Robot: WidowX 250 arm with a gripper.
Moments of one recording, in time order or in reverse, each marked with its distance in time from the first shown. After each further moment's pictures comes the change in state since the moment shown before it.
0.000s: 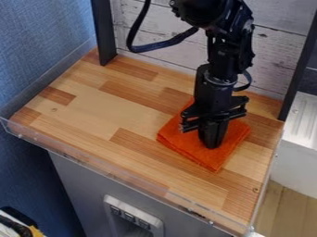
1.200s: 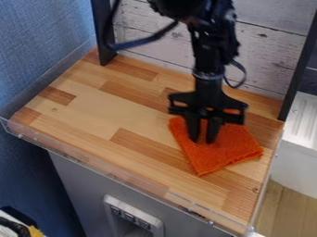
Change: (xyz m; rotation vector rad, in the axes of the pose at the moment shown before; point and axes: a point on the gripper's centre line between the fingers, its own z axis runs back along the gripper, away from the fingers) arm 0.012 0.018 0.020 -0.071 -0.020 -0.771
